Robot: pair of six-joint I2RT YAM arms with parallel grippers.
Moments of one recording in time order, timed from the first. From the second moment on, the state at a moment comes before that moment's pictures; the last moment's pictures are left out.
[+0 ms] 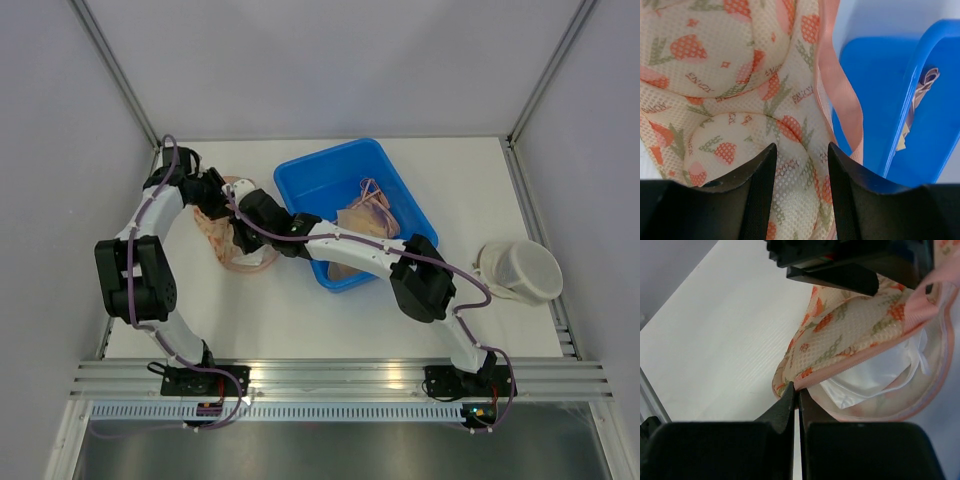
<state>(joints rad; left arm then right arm) 0.10 1.72 1.32 -0.57 0.41 -0.57 1.03 2.21 1.90 -0.23 0.02 0.34</state>
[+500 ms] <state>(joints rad) 0.09 1.73 1.38 -0.63 0.46 -0.54 1.04 2.23 1.91 -0.26 0.02 0.30</state>
